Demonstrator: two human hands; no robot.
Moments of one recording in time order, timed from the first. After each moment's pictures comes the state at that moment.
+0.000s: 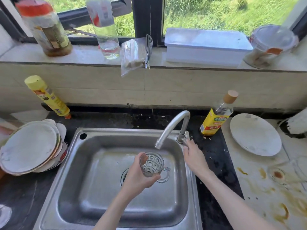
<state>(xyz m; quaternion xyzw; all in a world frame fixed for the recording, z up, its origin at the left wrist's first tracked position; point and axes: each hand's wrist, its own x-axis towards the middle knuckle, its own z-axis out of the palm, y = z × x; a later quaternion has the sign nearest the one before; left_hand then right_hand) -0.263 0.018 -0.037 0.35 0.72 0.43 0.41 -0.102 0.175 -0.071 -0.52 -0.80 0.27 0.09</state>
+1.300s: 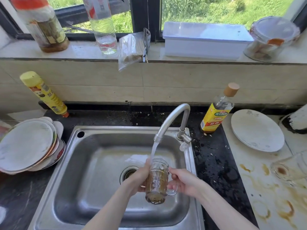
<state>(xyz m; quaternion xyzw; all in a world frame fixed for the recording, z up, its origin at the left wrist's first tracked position) -0.260 0.036 -0.064 0.14 0.72 0.25 0.63 -0.108 0.109 -0.056 -0.59 -0.34 0.73 -0.03</state>
